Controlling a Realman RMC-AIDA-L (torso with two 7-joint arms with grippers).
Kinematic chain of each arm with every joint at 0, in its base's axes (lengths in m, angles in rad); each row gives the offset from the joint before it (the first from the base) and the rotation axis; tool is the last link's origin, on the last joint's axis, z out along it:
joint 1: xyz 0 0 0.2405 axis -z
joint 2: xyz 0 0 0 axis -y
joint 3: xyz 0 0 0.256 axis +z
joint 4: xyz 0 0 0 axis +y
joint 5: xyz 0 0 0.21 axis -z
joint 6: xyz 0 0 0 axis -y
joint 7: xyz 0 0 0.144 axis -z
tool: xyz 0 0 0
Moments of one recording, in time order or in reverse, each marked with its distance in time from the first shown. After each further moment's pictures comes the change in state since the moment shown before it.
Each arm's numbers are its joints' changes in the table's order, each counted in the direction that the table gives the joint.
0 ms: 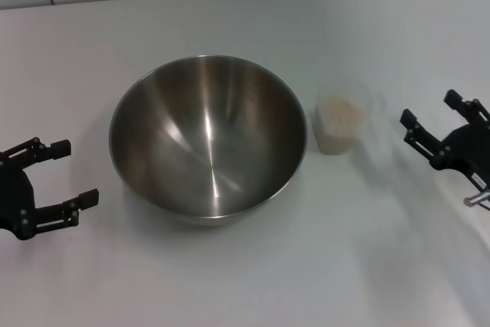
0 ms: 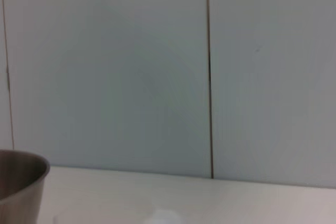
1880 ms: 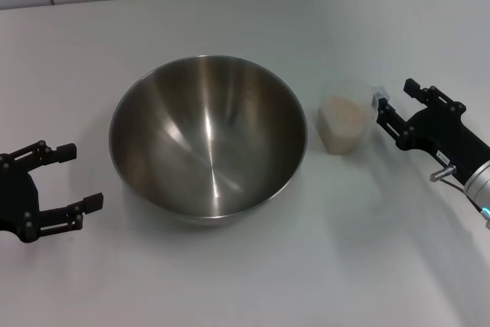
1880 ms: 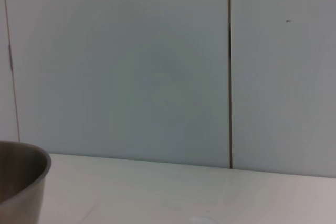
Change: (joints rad) left arm 0.012 0.001 0.003 0.003 -0.021 -0.008 0.017; right arm -0.087 -0.001 0.001 0.058 0.001 -0.162 0.000
